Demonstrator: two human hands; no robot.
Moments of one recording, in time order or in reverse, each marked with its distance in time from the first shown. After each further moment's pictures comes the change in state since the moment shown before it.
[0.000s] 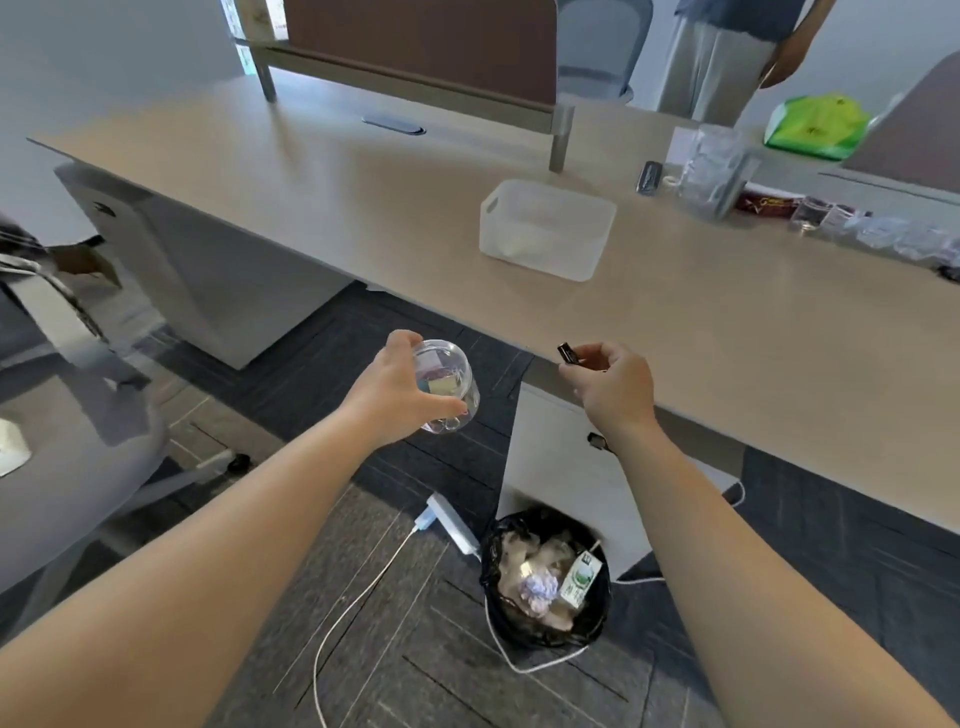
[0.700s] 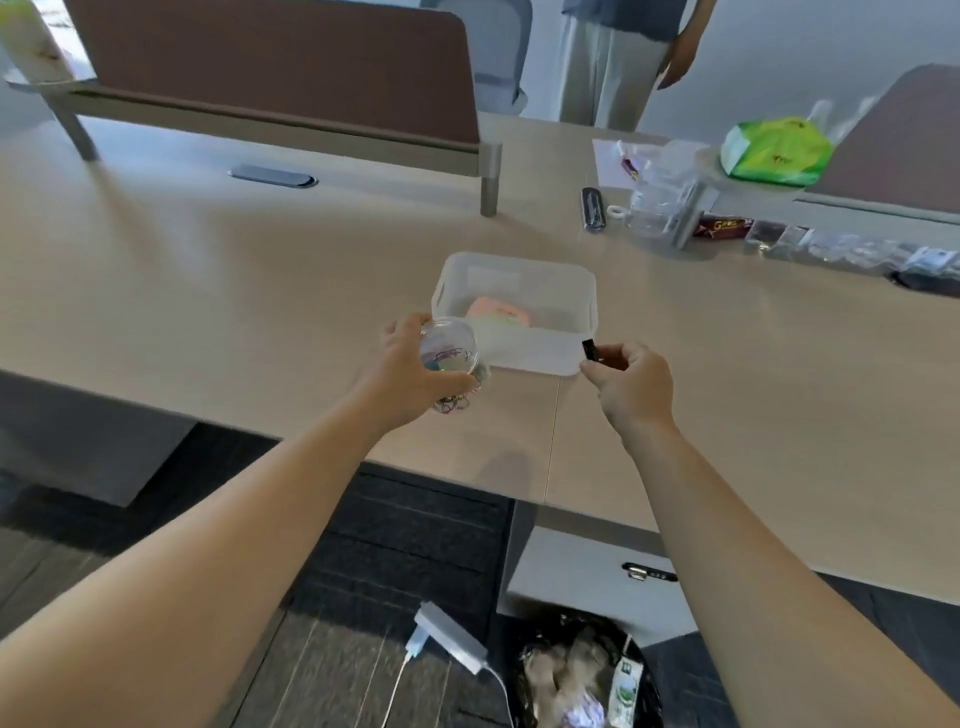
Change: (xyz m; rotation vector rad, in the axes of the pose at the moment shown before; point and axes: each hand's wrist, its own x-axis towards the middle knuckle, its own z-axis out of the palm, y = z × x) left_hand 0.272 0.054 -0.052 -0.012 -0.121 0.257; right_hand 0.217 -0.034 0.046 -0.021 0.354 0.110
